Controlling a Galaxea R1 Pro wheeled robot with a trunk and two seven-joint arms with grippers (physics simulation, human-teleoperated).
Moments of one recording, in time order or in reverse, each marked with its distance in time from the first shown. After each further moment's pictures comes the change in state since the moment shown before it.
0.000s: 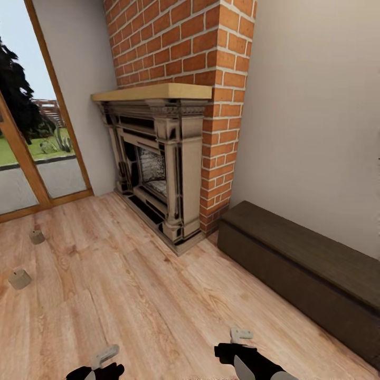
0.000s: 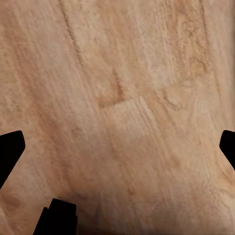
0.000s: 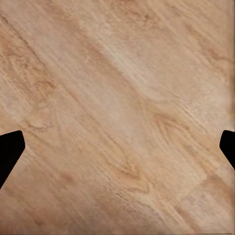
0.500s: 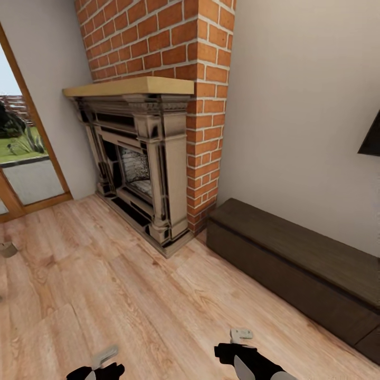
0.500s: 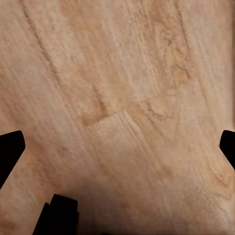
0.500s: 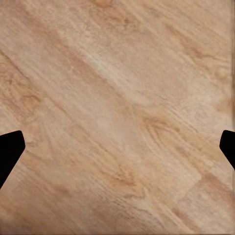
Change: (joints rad) left arm 0.000 -0.001 0.000 0.000 0.000 0.000 0.000; right arm 0.000 0.000 0.000 0.000 0.000 -0.001 0.000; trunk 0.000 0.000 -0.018
